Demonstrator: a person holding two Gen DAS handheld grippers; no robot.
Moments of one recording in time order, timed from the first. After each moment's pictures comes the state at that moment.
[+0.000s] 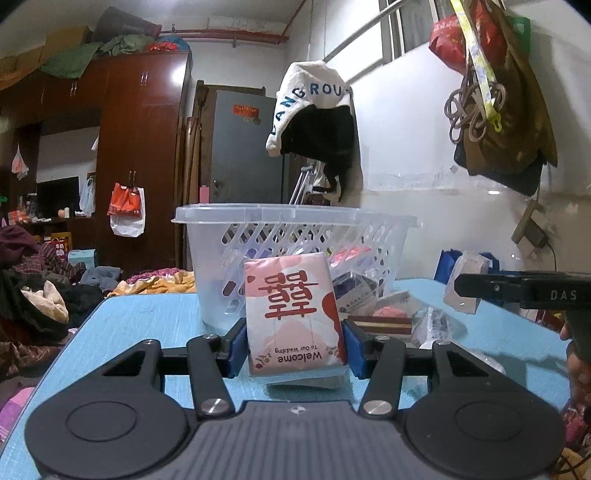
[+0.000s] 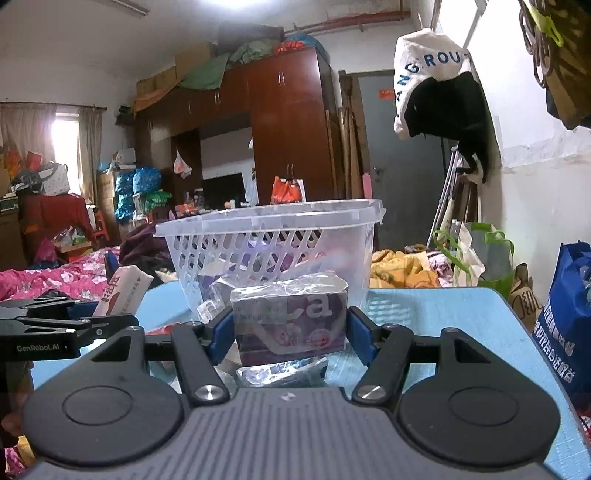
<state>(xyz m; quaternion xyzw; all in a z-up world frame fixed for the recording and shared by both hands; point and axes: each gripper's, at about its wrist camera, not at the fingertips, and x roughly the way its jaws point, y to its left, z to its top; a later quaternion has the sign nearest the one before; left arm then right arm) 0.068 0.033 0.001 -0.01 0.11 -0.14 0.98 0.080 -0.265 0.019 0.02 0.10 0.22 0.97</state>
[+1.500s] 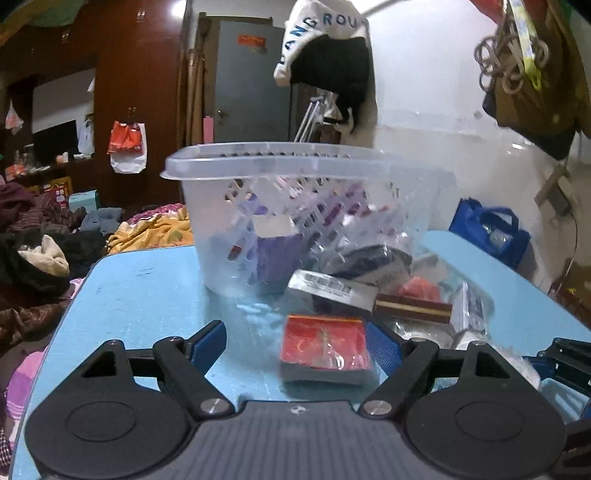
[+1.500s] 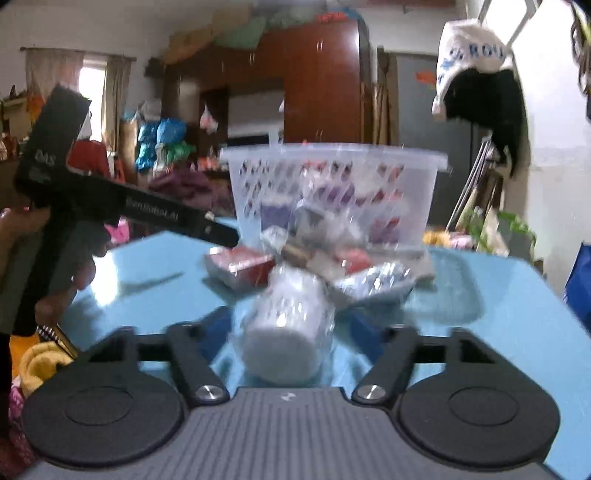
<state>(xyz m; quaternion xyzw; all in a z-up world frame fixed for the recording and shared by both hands) 0.133 0.026 0.014 0.01 0.25 -0.13 0.96 0.057 -0.214 -0.015 -0.05 0.18 0.26 0.95</state>
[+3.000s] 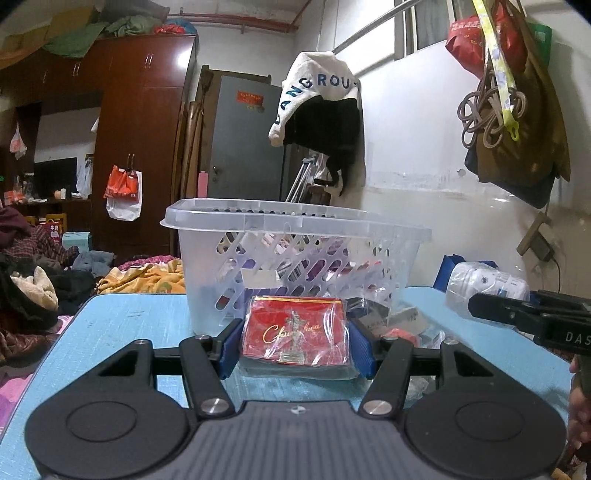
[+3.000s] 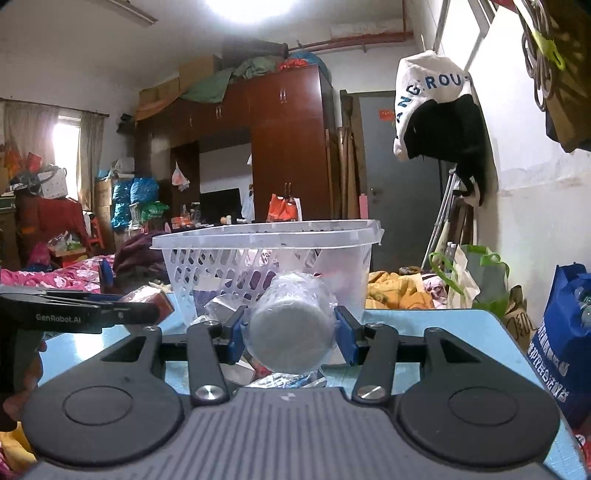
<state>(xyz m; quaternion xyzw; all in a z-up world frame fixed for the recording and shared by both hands) 0.108 0.031 0.013 -0.03 0.14 -0.14 0.98 0.076 -0.259 0.017 0.00 0.08 0.22 0.97</state>
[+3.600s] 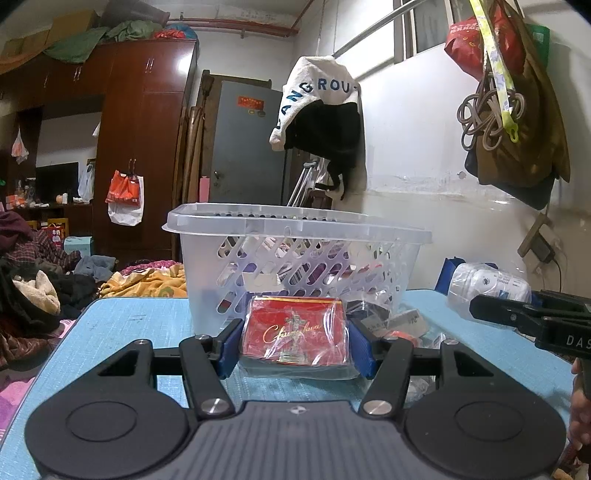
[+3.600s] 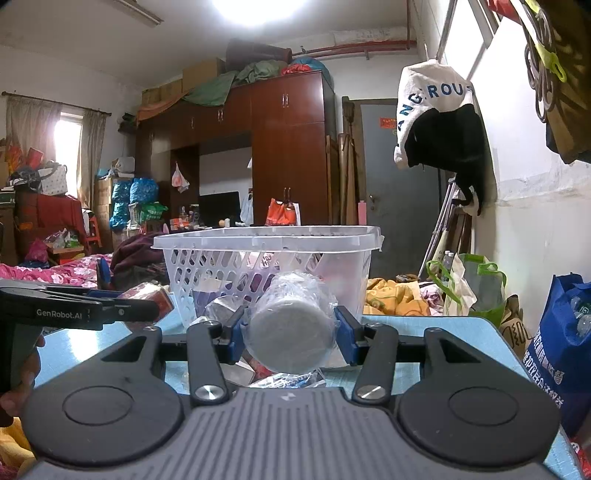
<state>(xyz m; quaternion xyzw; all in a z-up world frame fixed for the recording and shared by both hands) 0.104 0.032 0.011 -0.03 0.13 -0.14 0.98 0.074 -0.258 0.019 -0.01 0.07 0.21 0.97</state>
